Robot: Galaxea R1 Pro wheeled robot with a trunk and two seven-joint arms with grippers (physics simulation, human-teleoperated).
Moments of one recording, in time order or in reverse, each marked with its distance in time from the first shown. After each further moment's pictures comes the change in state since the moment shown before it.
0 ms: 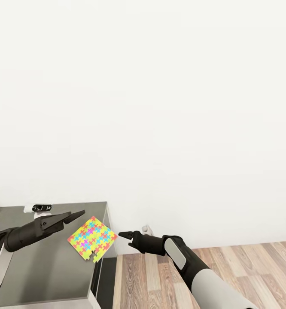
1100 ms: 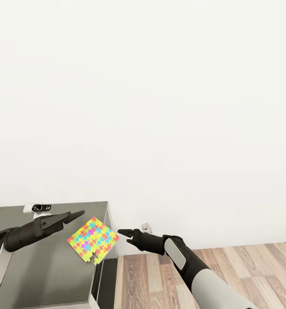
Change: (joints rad) left arm 0.000 0.003 0.001 0.001 0.000 -0.001 0.000; right arm 0.001 0.000 0.004 0.000 0.003 -0.040 0.082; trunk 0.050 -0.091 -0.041
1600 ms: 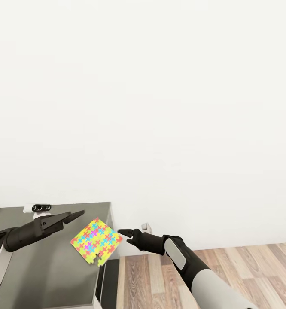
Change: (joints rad) left arm 0.000 0.000 0.000 0.000 0.000 0.000 0.000; right arm 0.000 0.000 0.000 0.000 0.000 0.000 0.000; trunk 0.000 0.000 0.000
